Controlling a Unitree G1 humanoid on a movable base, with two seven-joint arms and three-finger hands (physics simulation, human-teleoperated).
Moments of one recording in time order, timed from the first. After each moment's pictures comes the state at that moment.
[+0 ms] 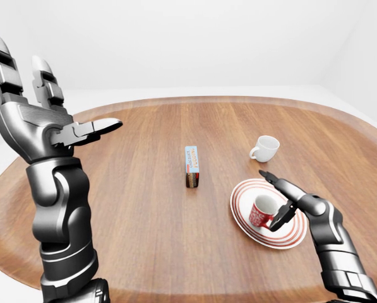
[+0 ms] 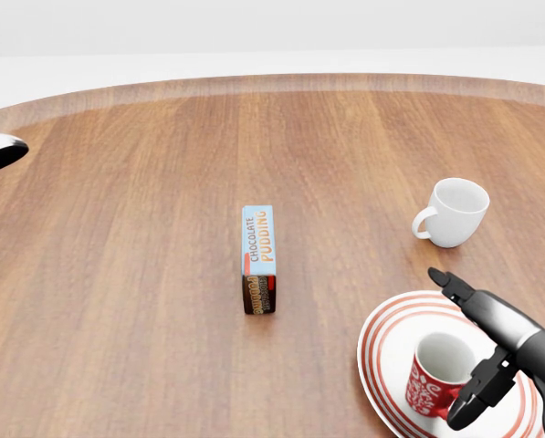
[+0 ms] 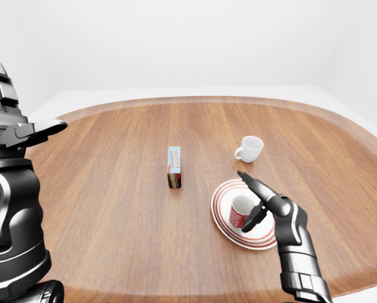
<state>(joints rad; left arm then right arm) -0.44 0.27 0.28 -0.41 -0.44 0.09 0.23 -0.24 -0.41 -0.22 0.34 -0.62 0.07 0.67</state>
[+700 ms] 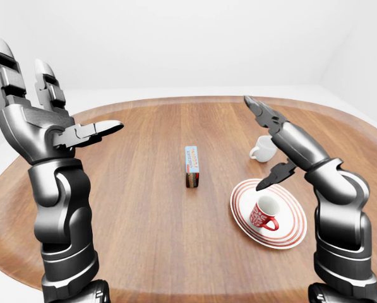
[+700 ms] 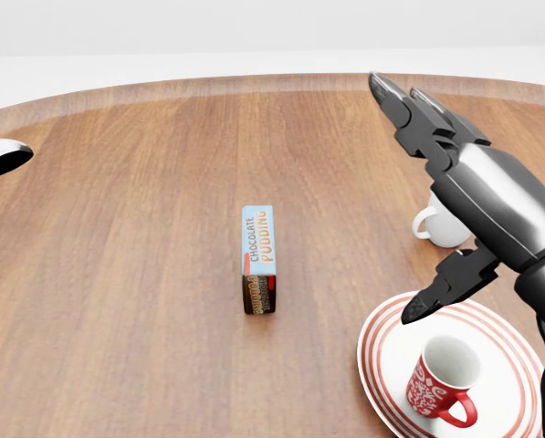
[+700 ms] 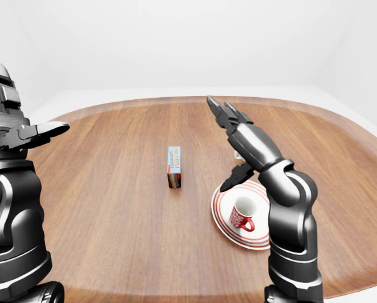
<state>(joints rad) -0.43 0.27 0.28 -0.40 -0.43 0.09 0.23 -0.35 -0.32 -0.19 -0.46 -0.59 0.09 0.70</state>
